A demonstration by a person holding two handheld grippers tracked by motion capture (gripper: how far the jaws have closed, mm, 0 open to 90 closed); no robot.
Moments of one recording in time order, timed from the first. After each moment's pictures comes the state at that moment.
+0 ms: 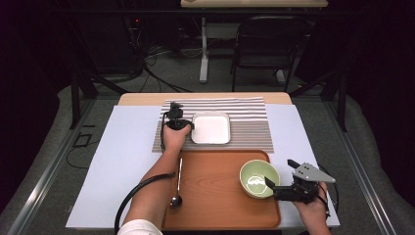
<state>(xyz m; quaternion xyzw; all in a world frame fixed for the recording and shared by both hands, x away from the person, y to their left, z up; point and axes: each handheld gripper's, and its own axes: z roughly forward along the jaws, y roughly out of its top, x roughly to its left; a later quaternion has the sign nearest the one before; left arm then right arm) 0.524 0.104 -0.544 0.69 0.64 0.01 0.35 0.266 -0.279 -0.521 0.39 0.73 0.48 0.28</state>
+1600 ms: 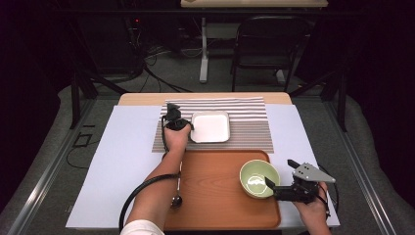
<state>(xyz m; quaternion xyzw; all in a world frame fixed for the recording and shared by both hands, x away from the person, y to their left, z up) 0.519 0.106 -0.544 0.62 0.70 -0.02 0.36 0.266 -0.279 -0.521 0.39 0.74 0.48 0.28</state>
